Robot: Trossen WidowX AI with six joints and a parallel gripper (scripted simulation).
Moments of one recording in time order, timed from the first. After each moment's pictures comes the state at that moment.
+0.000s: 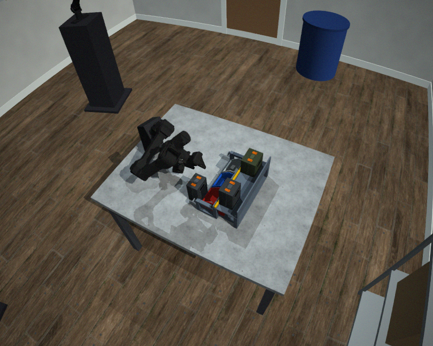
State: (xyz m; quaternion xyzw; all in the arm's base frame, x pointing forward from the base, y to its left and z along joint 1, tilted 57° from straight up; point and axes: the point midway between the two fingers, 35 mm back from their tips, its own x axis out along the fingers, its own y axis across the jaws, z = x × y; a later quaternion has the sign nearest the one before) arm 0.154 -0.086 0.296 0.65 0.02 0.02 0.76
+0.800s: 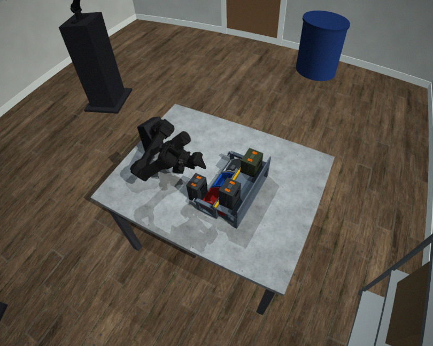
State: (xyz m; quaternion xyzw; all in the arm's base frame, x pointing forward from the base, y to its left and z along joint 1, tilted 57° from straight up) arm 0.155 -0.086 0.297 0.65 0.02 0.02 0.76
